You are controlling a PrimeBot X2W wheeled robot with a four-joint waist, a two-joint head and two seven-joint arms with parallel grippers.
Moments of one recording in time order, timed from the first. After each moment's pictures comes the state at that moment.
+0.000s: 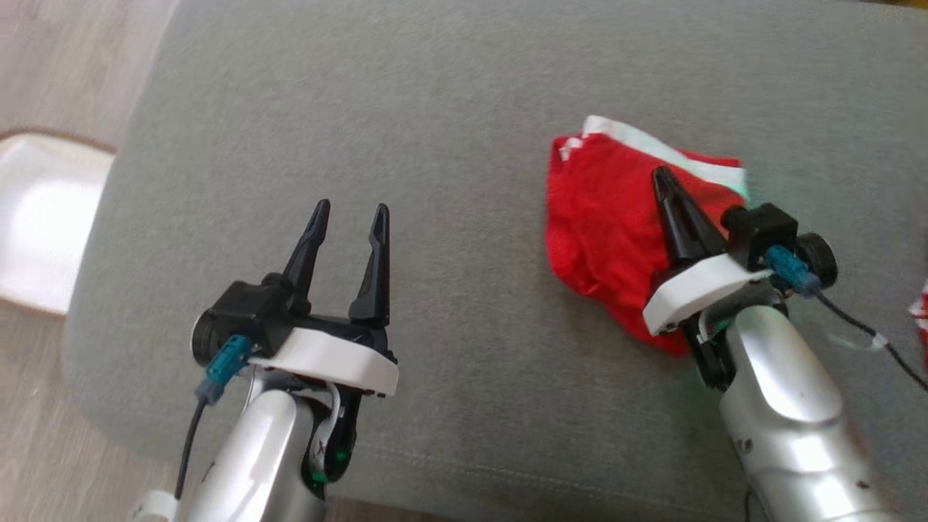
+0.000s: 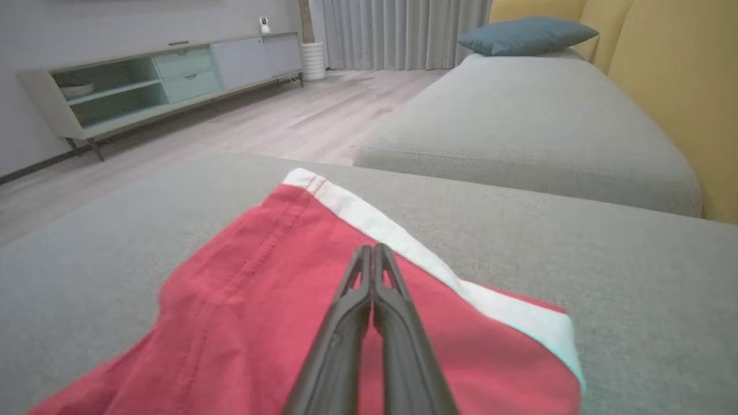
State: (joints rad) left arm -0.23 0.04 -0.38 0.15 -0.30 0.07 -0.26; right arm -0.50 -0.06 0.18 0.65 0.06 0.12 -0.24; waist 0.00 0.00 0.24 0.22
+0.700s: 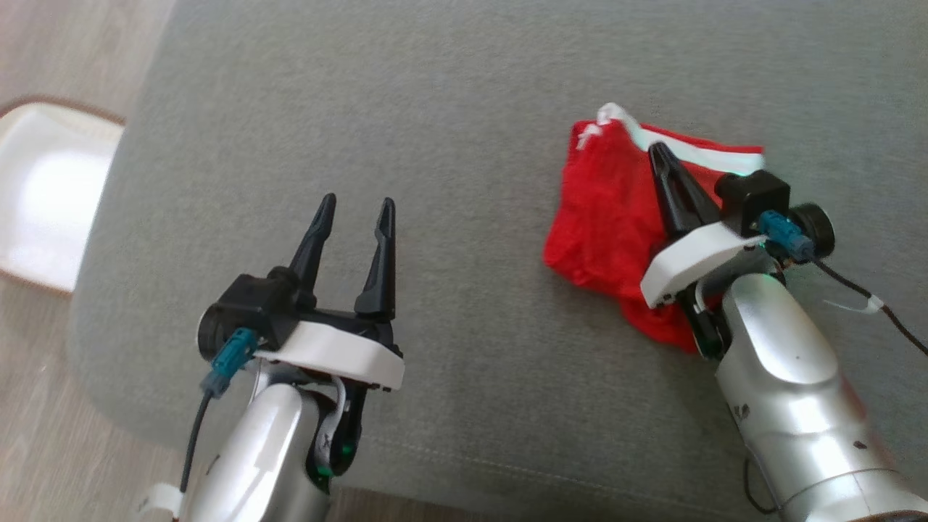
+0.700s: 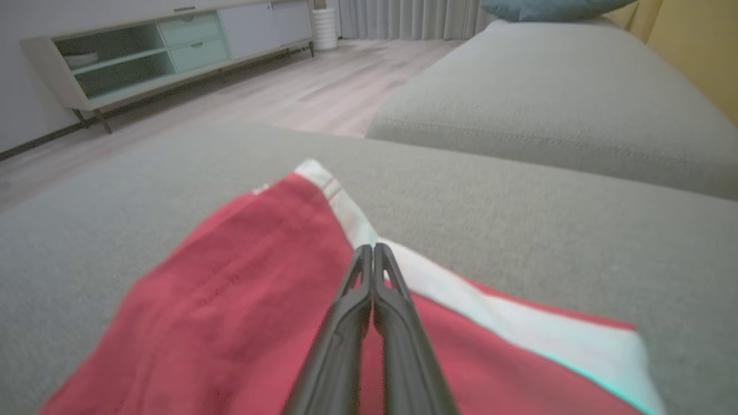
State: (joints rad) left arm -0.25 0.04 -0.40 0.15 -0.32 0.09 -0.26; right arm -0.62 -0.06 0.19 0.83 0.04 0.12 -0.25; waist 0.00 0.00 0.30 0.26
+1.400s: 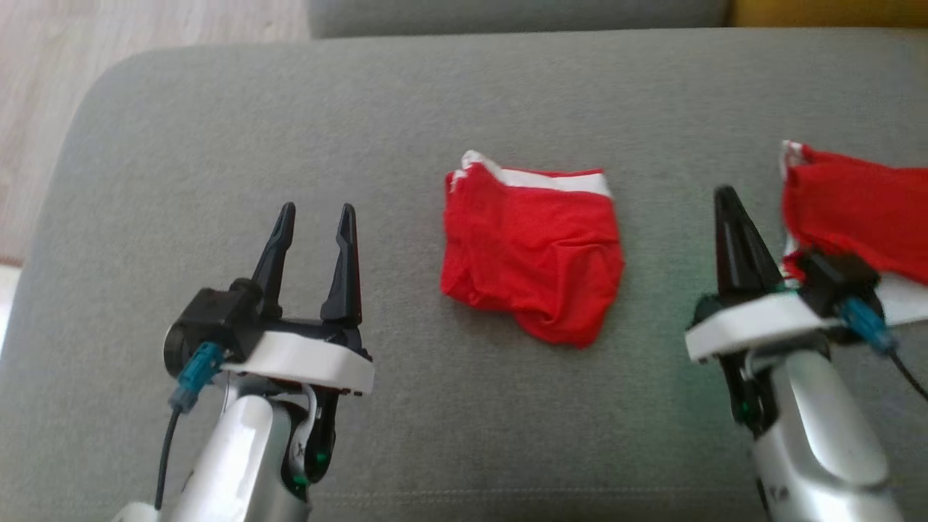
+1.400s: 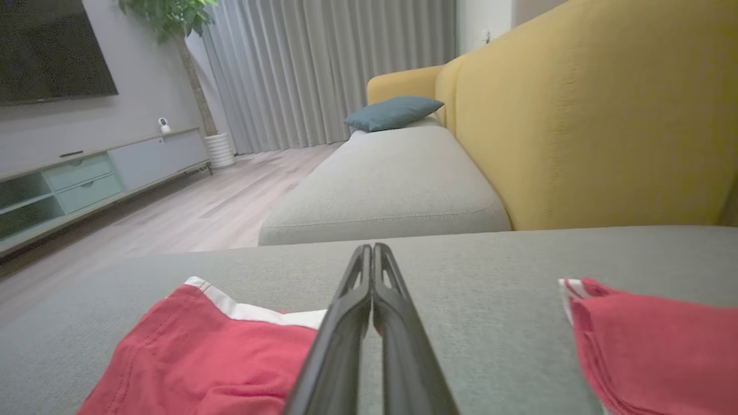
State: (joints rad) left arm -0.21 0.04 -0.31 0.13 -0.28 0.08 -0.26; right arm -0.34 -0.06 0.07 0.46 0.18 0.12 -0.25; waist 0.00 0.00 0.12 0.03
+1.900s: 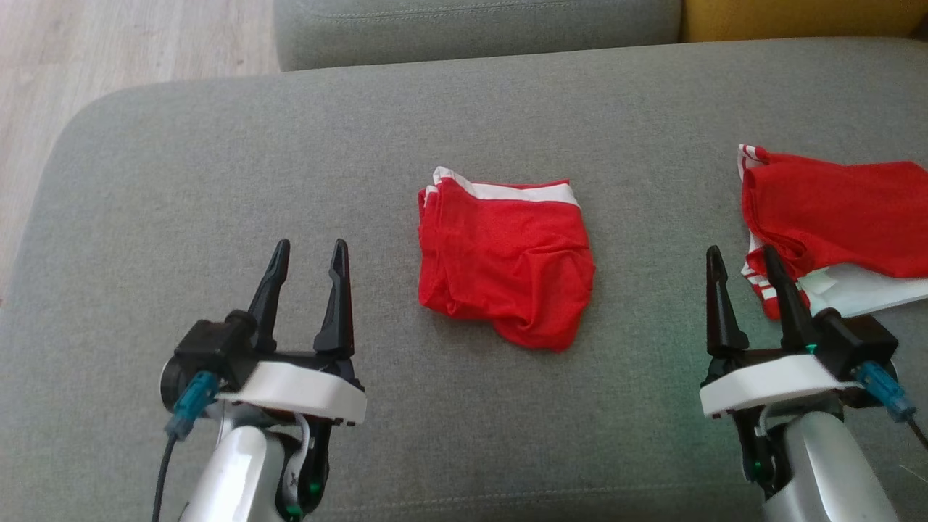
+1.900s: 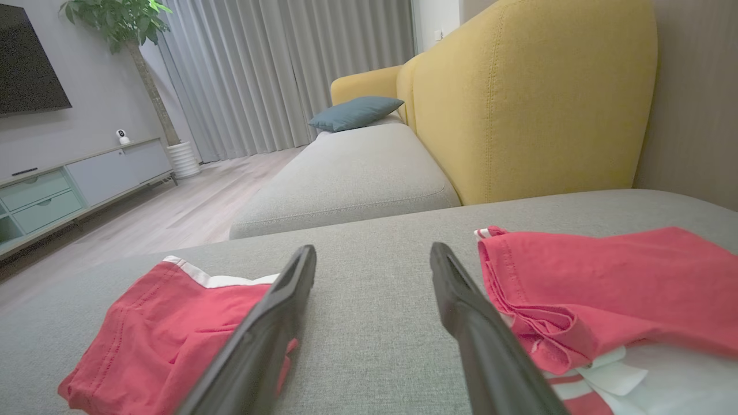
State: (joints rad) left arm -0.13 0.04 -0.28 0.13 -0.28 0.06 -0.26; right arm -0.16 -0.05 0.03 0.34 0.19 0.12 -0.25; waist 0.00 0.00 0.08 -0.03
